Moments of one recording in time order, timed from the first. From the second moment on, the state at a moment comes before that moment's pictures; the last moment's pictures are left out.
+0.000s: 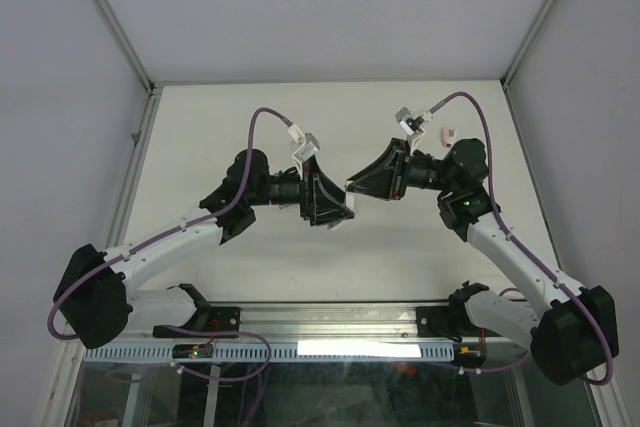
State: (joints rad) left arm -0.75 1.21 0.78 0.39 0.72 -0.51; right arm 0.42 1.04 0.72 0.49 -1.04 0.69
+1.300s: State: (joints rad) left arm -0.73 1.94 1.27 -0.09 -0.42 -0.63; right arm 0.42 0.88 0.70 -0.07 -0.08 0.52
